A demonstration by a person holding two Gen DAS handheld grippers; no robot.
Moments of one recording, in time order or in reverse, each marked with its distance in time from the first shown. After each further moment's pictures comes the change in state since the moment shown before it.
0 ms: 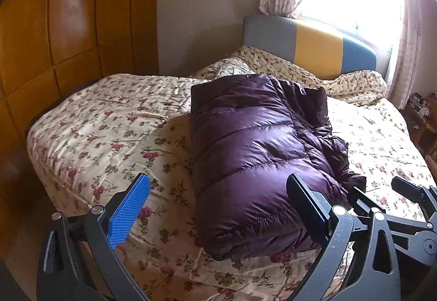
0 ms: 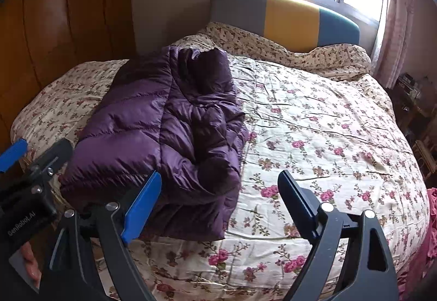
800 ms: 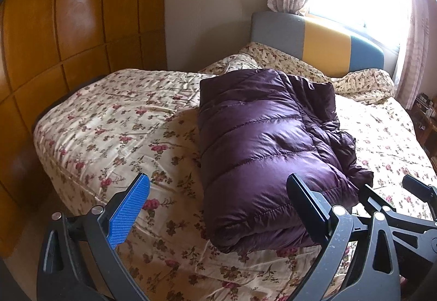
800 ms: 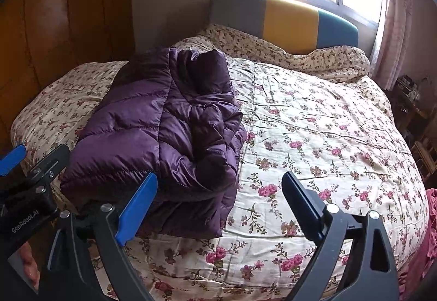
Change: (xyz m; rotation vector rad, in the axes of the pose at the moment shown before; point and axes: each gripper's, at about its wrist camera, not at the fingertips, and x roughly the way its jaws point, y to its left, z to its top) left arm -0.002 0.003 -0.006 -0.020 0.028 0.039; right arm -0.006 0.000 -0.004 -0.006 -0.016 0.005
